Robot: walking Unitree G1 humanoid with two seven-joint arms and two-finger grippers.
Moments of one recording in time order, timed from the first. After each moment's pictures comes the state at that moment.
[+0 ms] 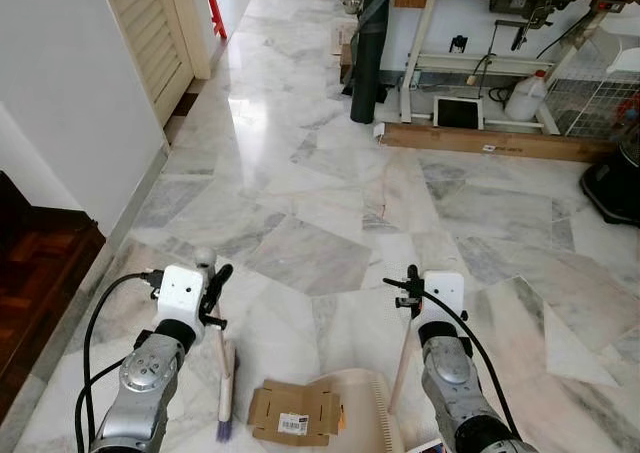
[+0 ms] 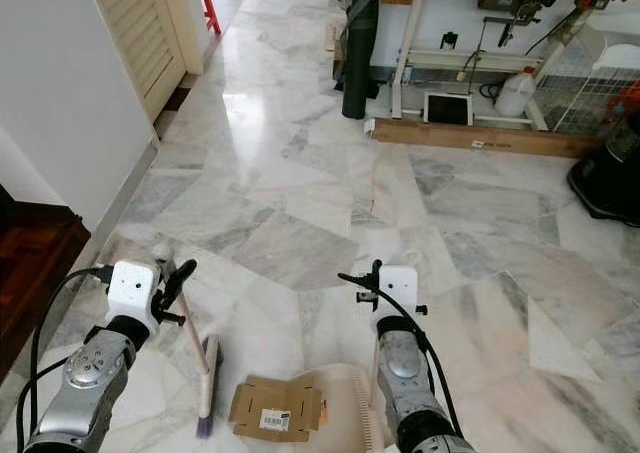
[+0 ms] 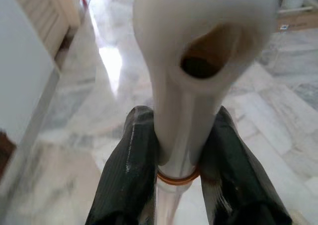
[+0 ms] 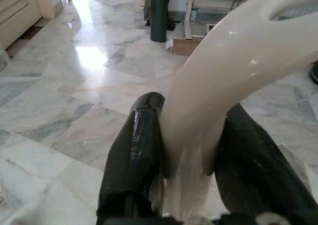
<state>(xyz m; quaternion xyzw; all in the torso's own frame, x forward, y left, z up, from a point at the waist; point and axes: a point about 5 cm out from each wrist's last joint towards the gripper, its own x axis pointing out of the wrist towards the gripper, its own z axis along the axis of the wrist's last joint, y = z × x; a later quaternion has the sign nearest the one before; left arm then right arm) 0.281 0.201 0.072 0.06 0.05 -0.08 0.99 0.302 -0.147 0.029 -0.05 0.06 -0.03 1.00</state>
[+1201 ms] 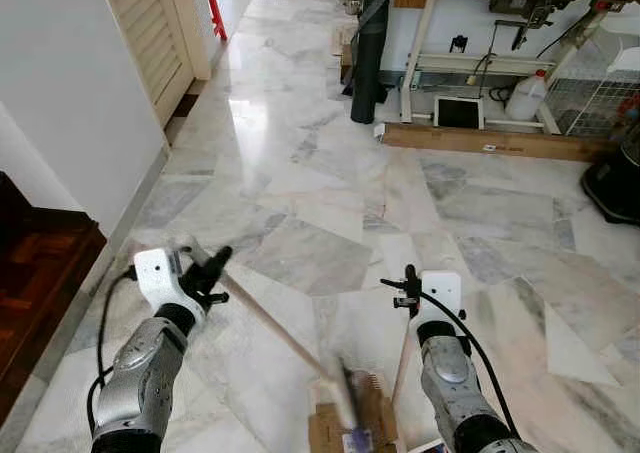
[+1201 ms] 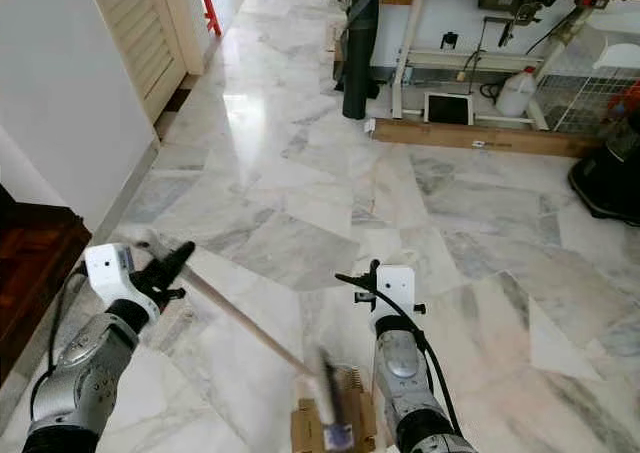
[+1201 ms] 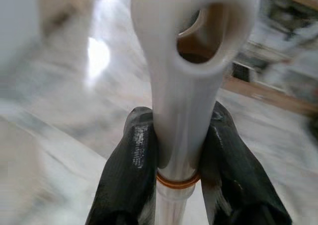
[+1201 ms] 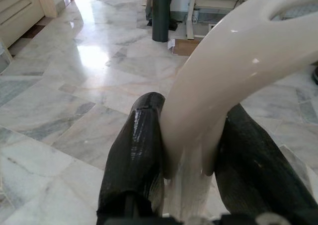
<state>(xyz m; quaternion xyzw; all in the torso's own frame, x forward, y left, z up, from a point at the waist) 0.294 0.204 0.113 -0.10 -0.01 -0.02 0.99 0.303 -0.147 0.030 -0.05 0.06 -0.03 1.00</state>
